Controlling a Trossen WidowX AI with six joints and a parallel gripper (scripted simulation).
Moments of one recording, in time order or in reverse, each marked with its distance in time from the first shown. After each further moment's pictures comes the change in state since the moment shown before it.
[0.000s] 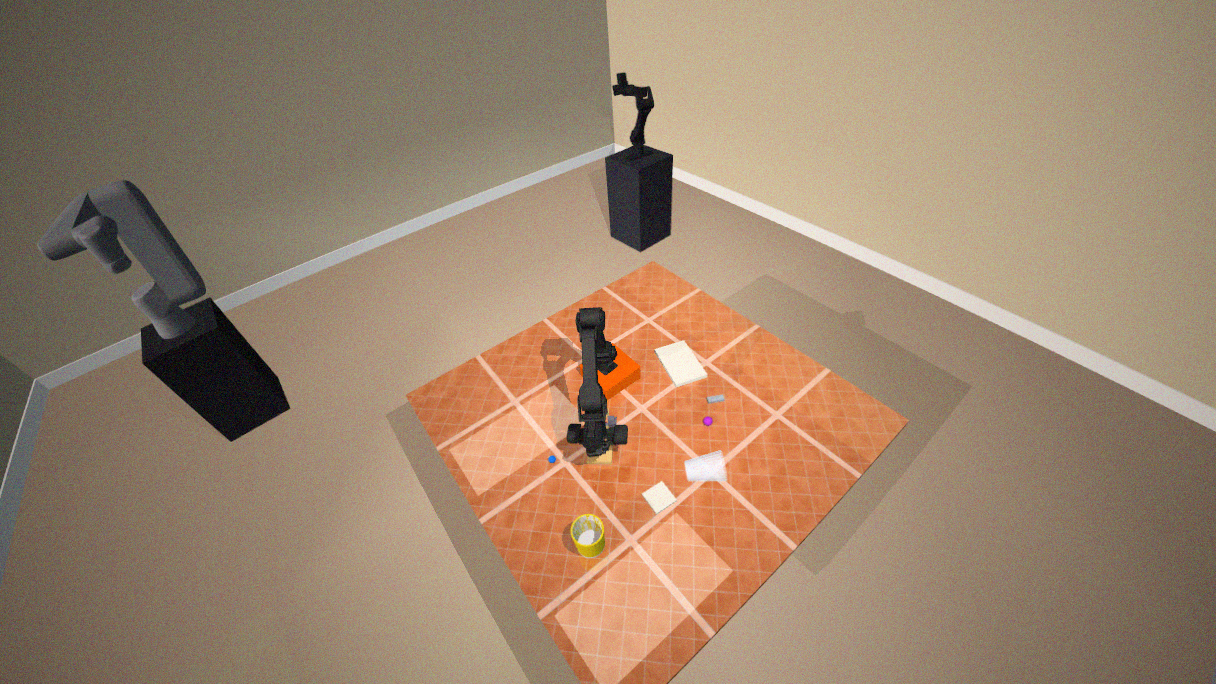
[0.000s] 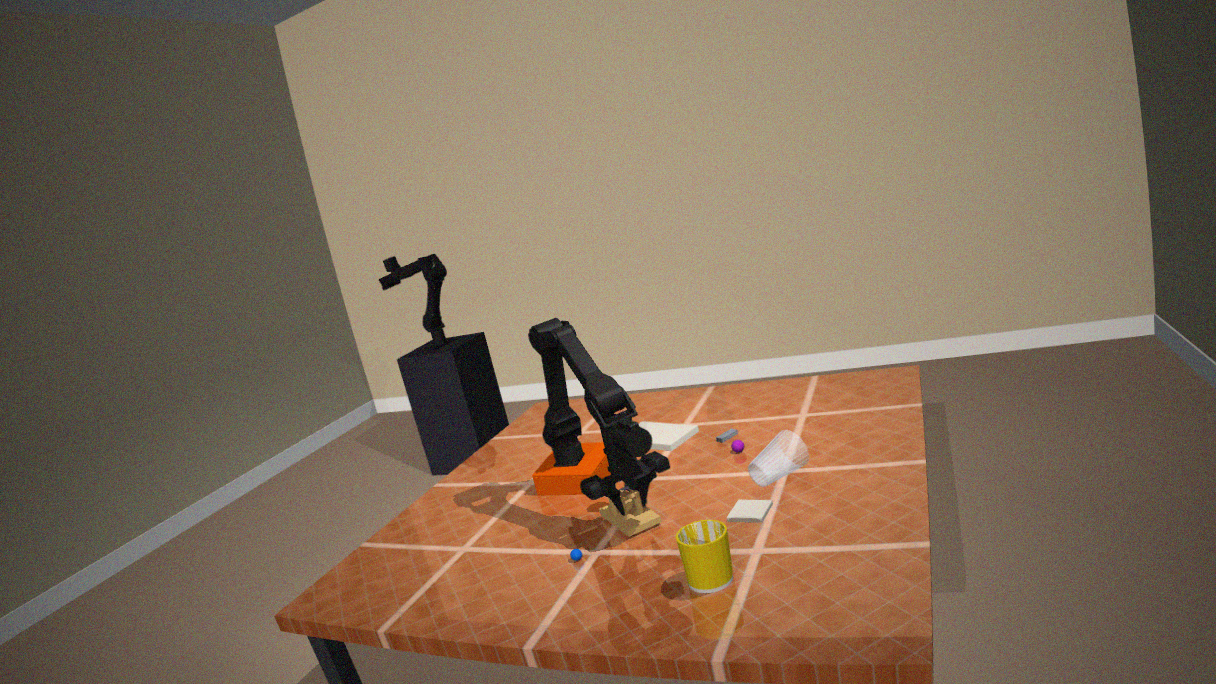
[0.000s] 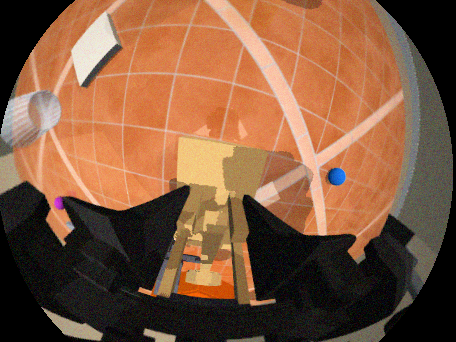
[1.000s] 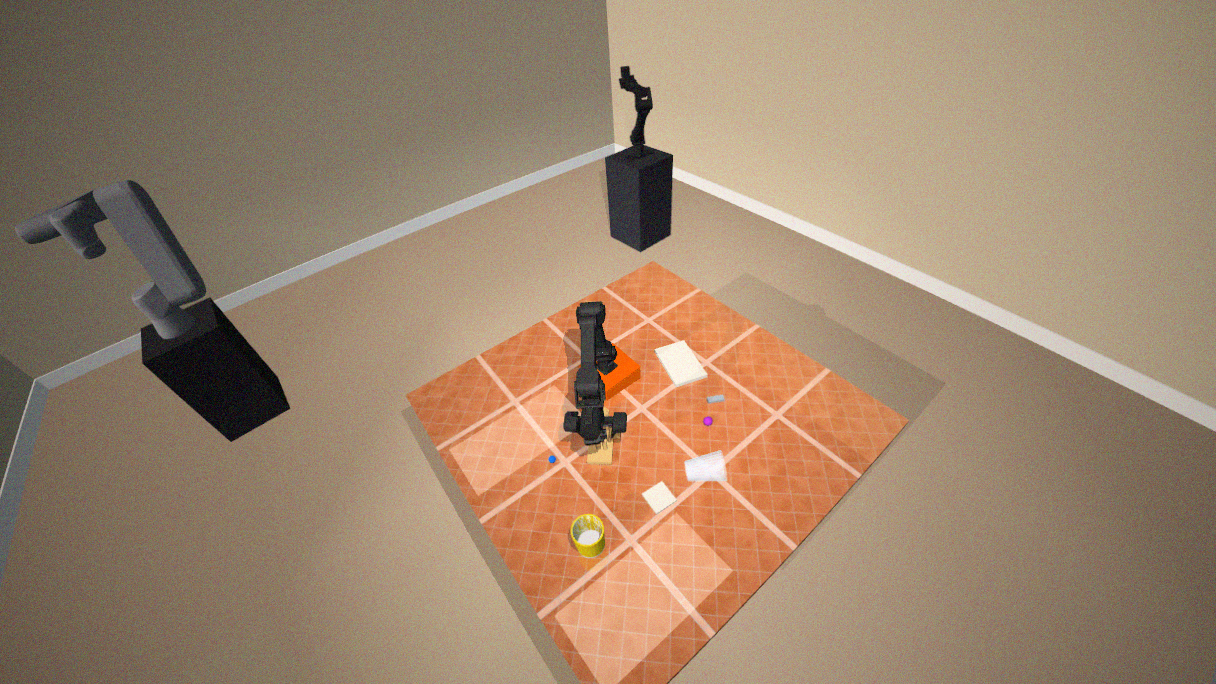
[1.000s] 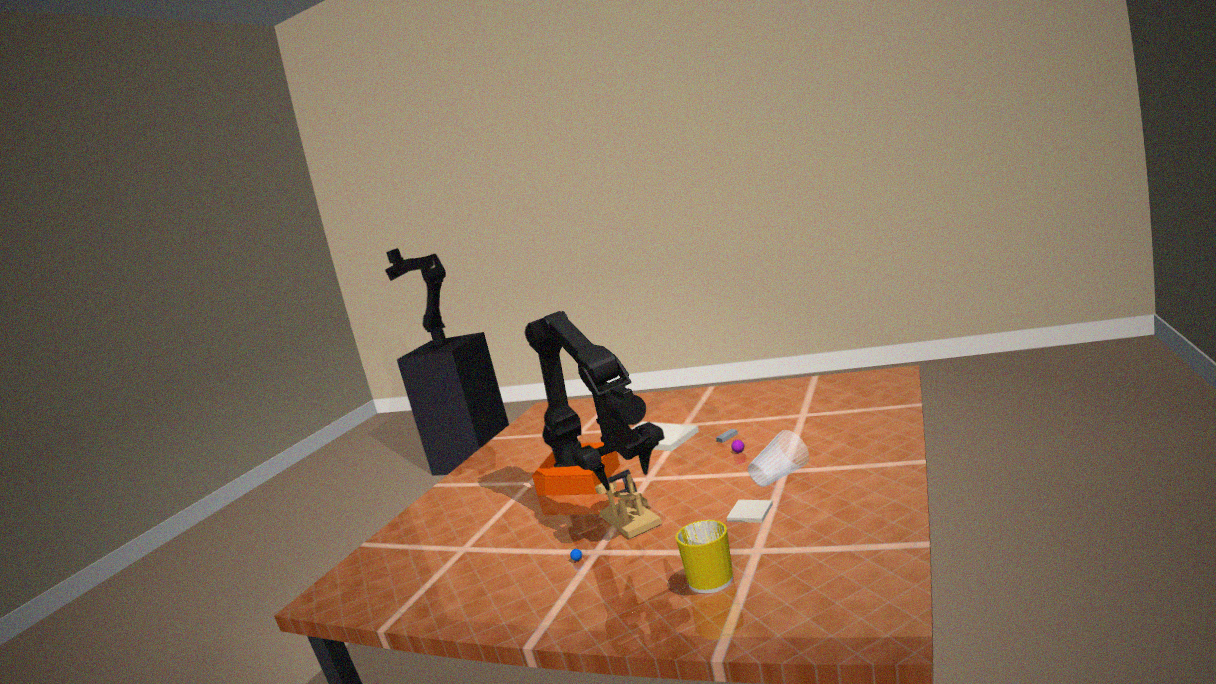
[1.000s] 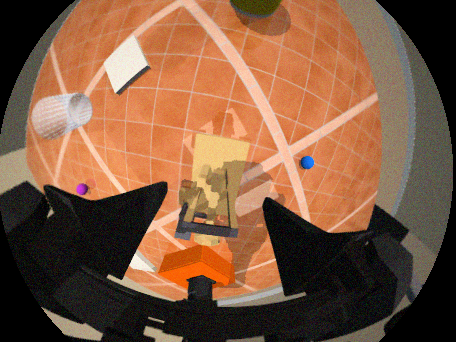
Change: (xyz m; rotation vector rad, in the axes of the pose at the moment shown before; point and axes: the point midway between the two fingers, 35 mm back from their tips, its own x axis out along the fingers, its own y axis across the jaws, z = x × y) arm -0.068 0.000 0.002 -0.004 0.011 0.000
